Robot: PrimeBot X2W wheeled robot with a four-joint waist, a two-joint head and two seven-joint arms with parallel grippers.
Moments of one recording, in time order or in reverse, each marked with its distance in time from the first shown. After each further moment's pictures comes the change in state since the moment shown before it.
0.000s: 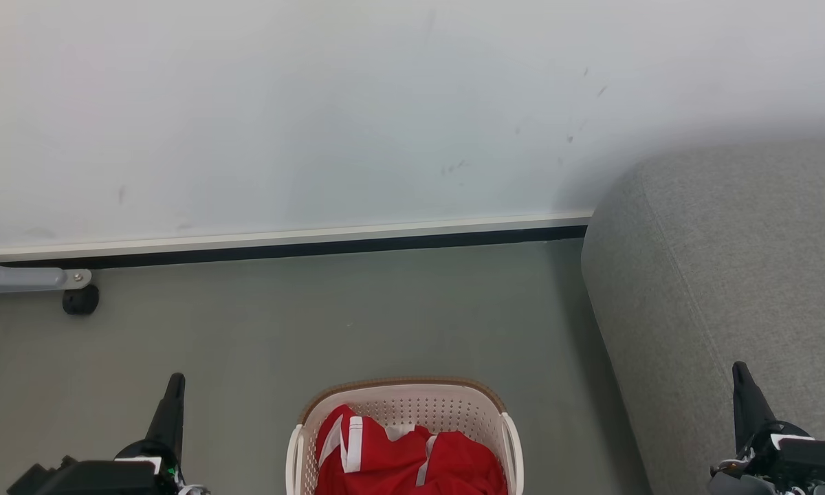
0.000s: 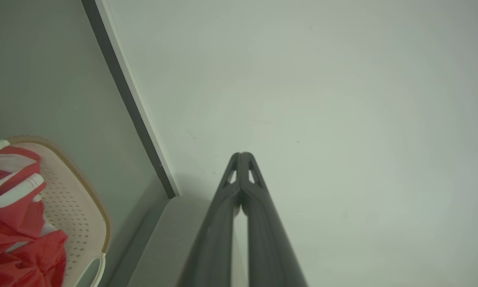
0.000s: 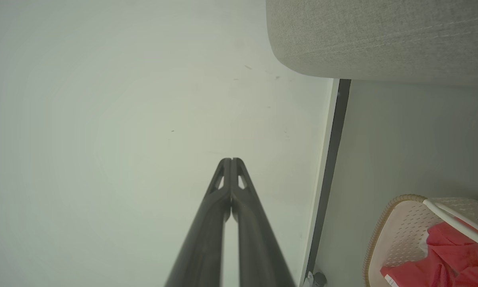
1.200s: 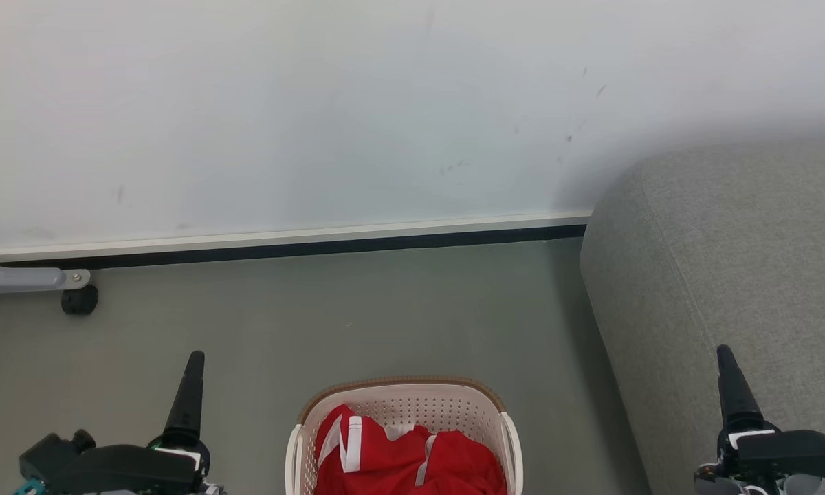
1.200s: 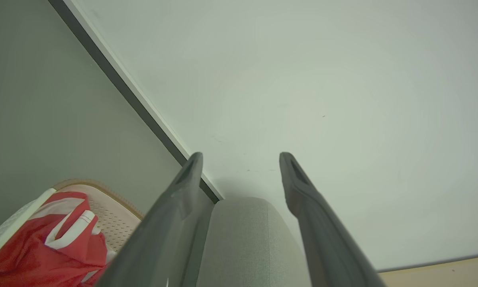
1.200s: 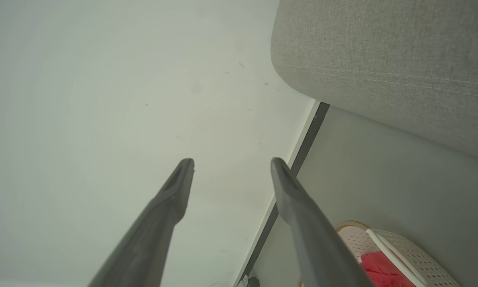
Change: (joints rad) left arm -0.020 0.051 -0.116 0.013 0.228 0.001 -0.107; right arm -0.011 -0.037 0.098 0.029 -0.240 -0.007 -0.107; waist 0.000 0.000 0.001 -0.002
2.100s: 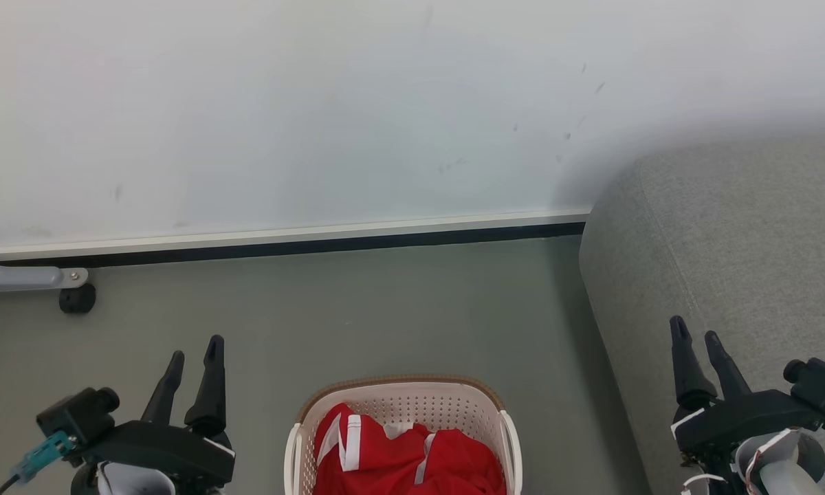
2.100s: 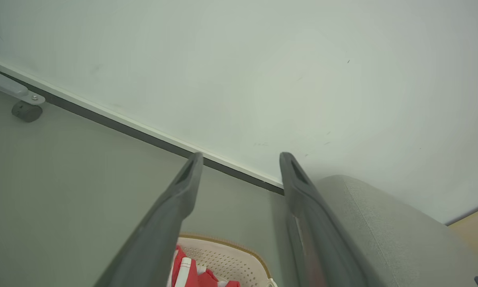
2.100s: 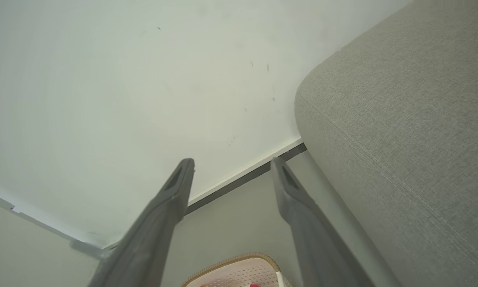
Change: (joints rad) left arm -0.042 0.104 -0.158 -0.044 0.485 0.123 -0.106; right arm -0.079 -0.115 0.220 -0.002 -0.540 -0.106 -0.105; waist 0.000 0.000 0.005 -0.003
